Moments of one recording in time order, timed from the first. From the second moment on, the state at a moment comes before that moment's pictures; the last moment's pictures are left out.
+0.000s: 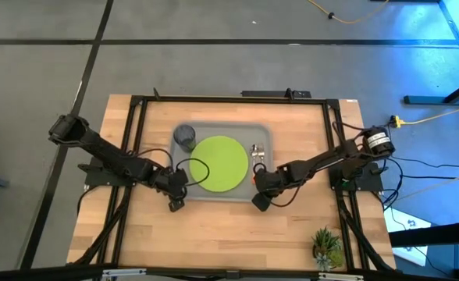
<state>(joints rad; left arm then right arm) -0.37 1.30 0.50 -0.27 -0.09 -0.85 0.24 1.71 0.84 -0.27 -0.05 0.94</state>
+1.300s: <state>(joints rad) -0.45 0.74 0.59 -0.27 -0.33 -0.63 0.27 1.12 1.00 -0.58 0.27 0.61</state>
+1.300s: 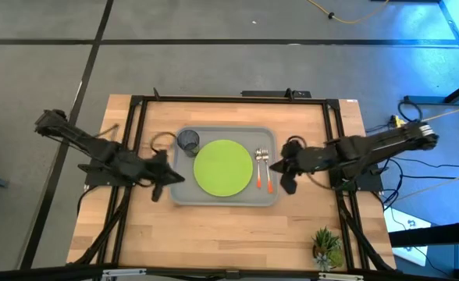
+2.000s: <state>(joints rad) -0.45 0.08 0.59 -0.56 -0.51 -0.41 0.27 0.47 0.53 -0.42 0.44 0.62</state>
